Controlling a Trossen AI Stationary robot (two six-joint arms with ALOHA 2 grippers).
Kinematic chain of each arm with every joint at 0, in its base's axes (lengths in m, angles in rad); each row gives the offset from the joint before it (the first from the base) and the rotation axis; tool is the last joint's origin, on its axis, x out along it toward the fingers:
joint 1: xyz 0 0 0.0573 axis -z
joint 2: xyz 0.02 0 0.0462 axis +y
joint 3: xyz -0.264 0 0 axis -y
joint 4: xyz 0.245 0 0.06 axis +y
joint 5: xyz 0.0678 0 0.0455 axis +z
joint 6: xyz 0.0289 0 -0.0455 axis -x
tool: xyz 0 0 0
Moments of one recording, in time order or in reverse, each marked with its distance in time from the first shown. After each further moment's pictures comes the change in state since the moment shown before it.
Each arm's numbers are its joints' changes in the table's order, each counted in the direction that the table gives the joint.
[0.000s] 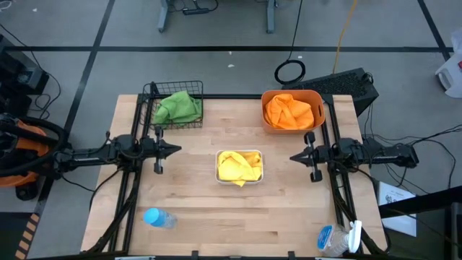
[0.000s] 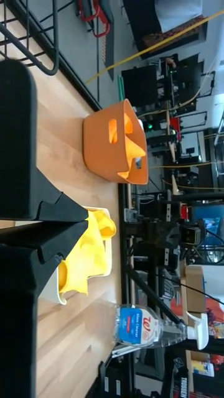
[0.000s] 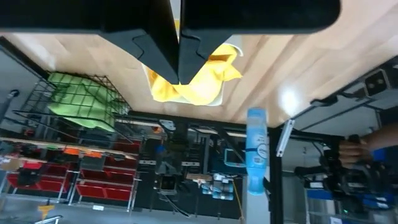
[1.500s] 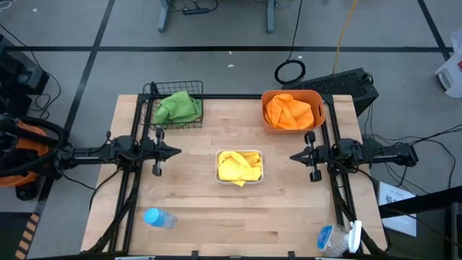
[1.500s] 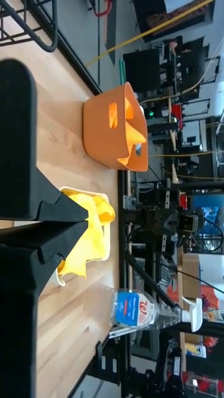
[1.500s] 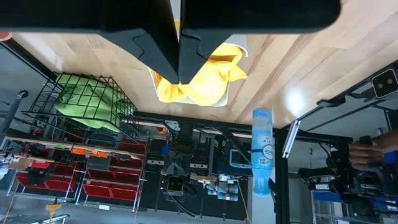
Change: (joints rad) left arm 0.054 0.000 0.000 -0.002 0.004 0.035; right arm -0.026 0.000 0.000 -0.006 -0.040 -0.003
